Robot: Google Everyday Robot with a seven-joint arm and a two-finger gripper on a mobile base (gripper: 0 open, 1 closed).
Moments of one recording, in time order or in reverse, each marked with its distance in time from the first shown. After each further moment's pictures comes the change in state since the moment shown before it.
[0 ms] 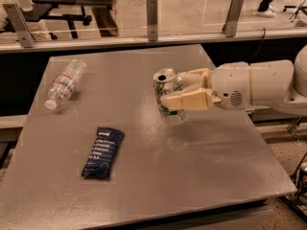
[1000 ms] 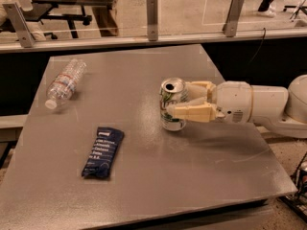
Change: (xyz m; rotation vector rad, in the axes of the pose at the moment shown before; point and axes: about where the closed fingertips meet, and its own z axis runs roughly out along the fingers) arm 0.031 -0.008 -0.002 -0.049 -0.192 -0.044
